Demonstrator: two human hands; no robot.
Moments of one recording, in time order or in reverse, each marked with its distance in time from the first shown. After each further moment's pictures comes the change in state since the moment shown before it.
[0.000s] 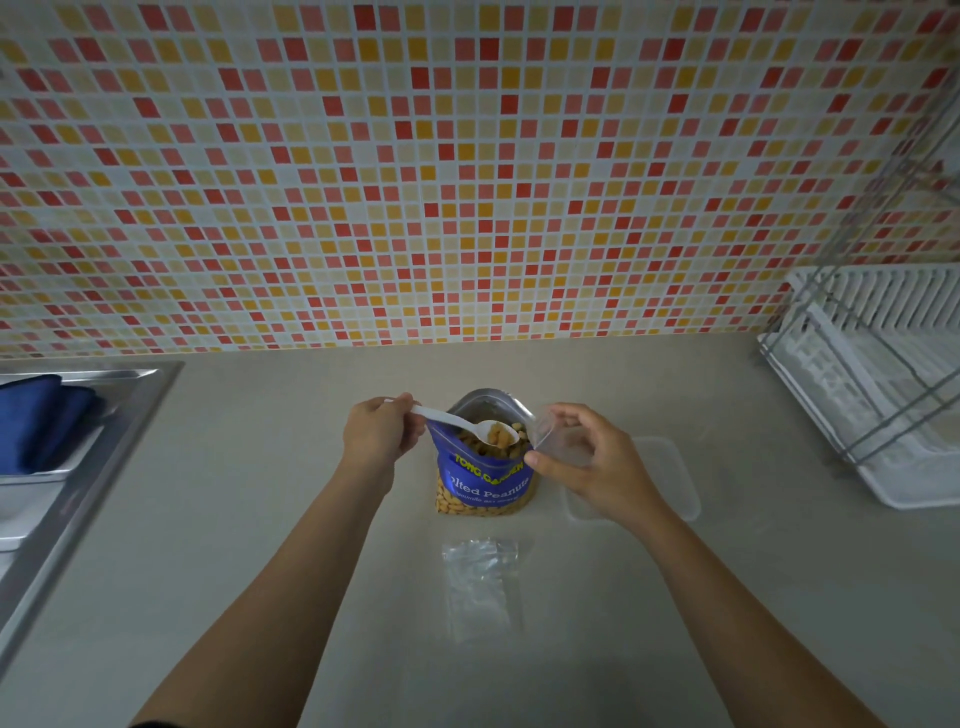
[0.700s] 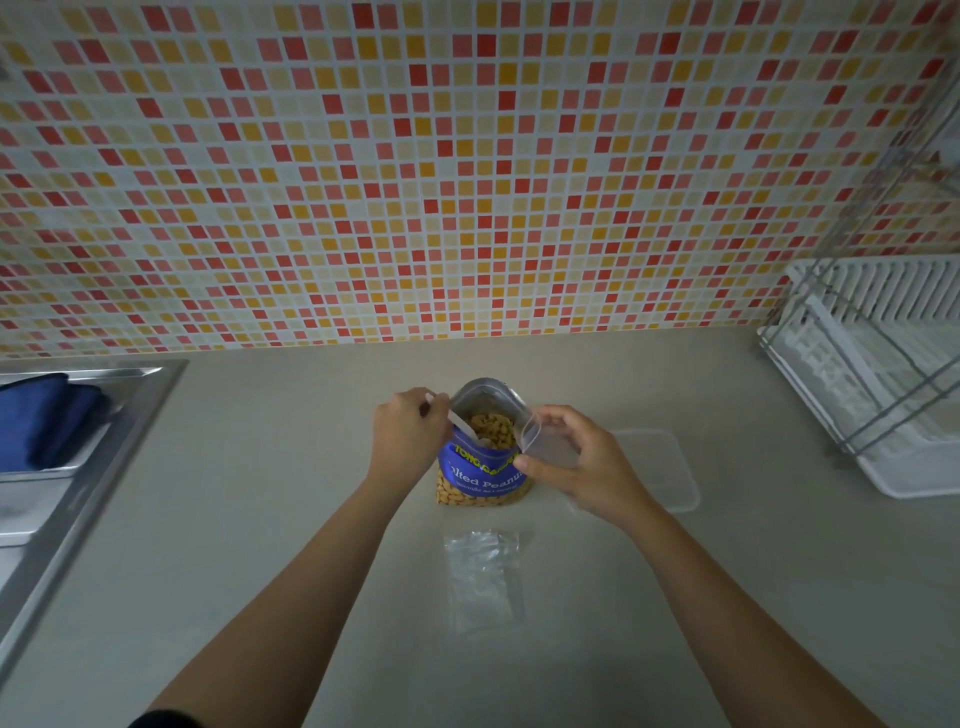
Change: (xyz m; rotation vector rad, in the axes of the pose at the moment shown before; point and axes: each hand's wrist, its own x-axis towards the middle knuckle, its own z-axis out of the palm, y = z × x) left_hand -0.024 -0.005 0.009 0.631 -0.031 0.555; right_hand -0.002 0.008 0.011 0.044 -0.095 -0.024
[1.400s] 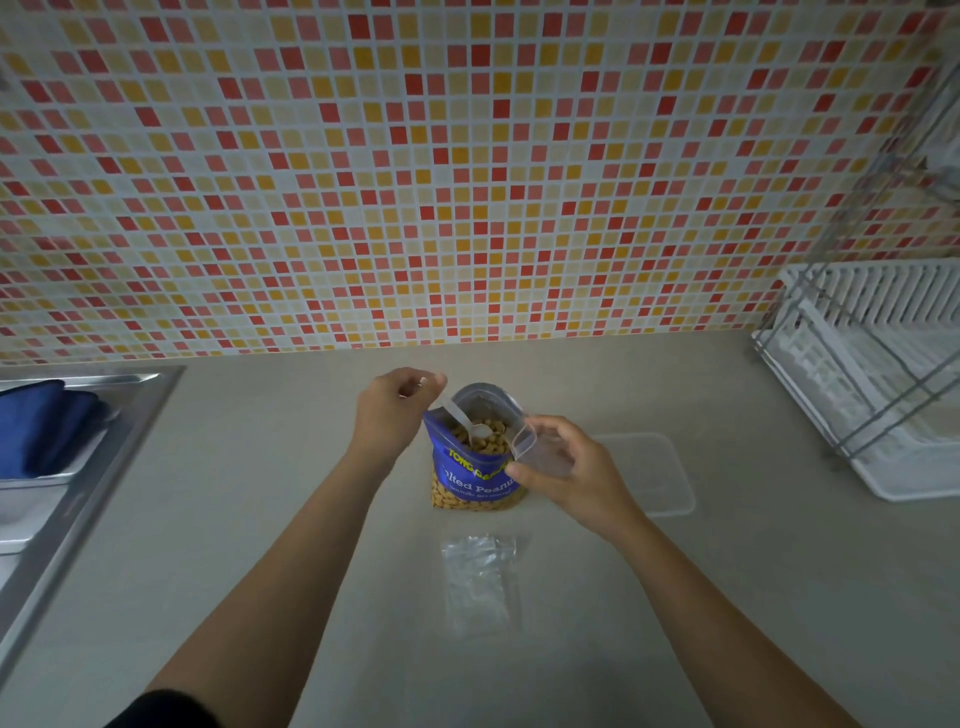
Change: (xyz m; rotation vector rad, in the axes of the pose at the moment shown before) left_hand 0.014 0.012 -0.019 -0.170 -0.063 -0.118; right_hand -0.008 -0.001 0.008 0.079 0.036 0.014
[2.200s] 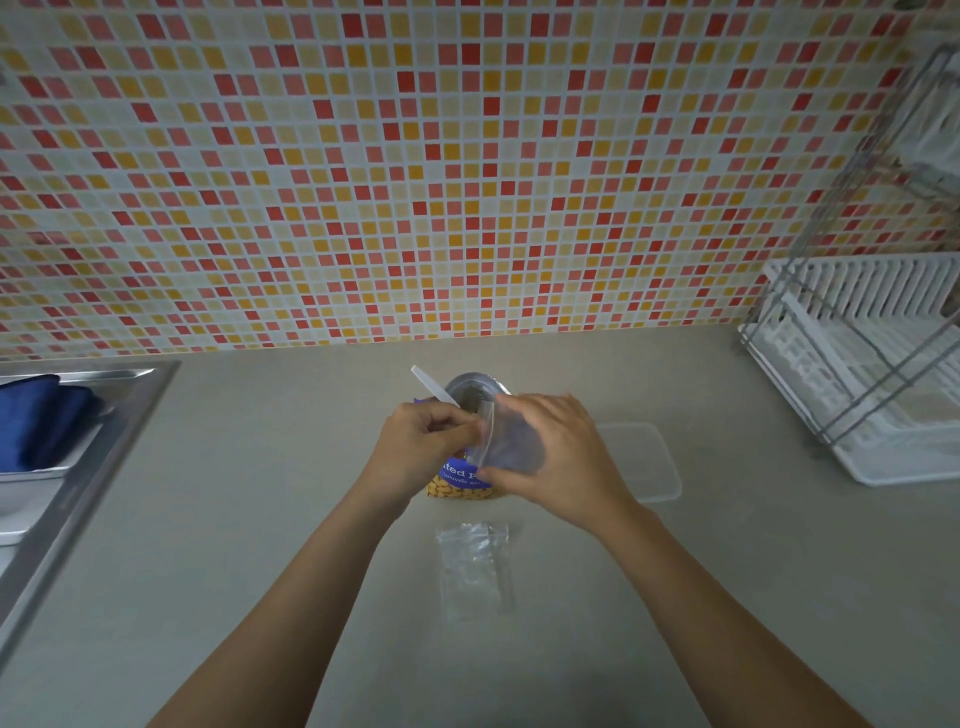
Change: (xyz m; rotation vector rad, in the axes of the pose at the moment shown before) left_hand -0.063 0.011 0.006 -0.205 -0.274 0.050; right_hand -0.014 -0.044 0.002 -0.598 0.076 -0.404
